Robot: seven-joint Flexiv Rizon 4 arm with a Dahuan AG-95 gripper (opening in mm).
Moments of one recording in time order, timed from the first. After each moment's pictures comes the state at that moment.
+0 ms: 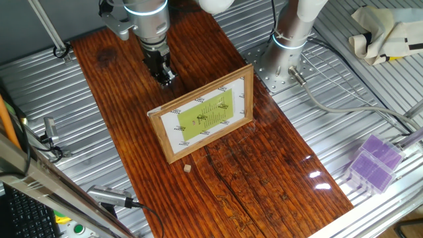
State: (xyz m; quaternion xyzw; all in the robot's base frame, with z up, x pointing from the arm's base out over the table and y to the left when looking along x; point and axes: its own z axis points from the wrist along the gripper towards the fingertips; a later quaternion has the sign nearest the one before) arm 0.498 0.002 0.179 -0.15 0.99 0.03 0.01
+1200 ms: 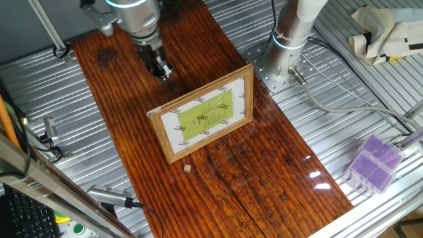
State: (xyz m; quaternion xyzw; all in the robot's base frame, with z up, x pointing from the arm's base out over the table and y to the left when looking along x) arm 0.510 0.031 0.253 -0.14 0.99 0.02 -0.04
